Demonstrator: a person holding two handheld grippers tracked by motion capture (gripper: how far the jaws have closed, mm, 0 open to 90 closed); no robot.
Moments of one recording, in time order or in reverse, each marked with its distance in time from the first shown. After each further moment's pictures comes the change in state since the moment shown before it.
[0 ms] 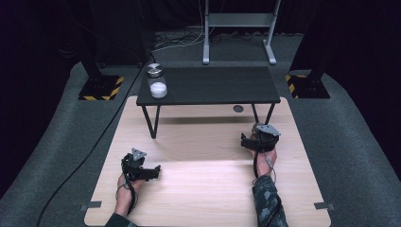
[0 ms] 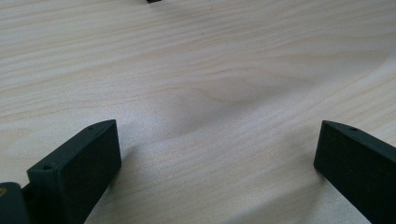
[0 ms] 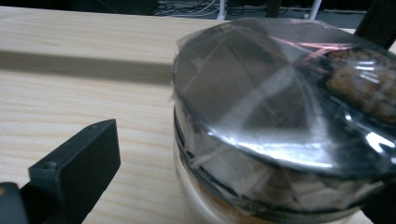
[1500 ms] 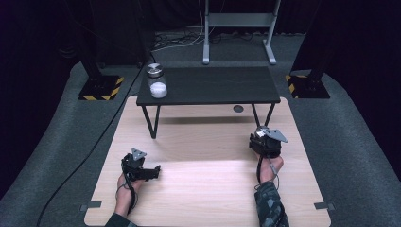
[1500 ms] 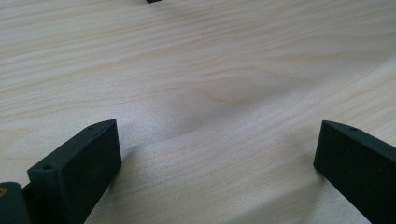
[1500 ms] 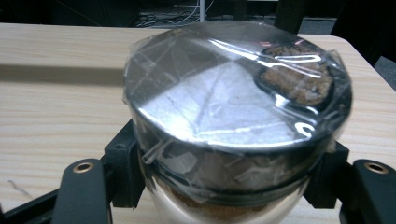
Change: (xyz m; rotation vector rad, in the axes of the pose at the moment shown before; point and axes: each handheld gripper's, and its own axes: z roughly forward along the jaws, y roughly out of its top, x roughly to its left) left arm 0.000 0.000 0.000 -0.001 0.000 -0.002; right arm 0.007 -0.010 -0.033 -0.041 -0.072 0.029
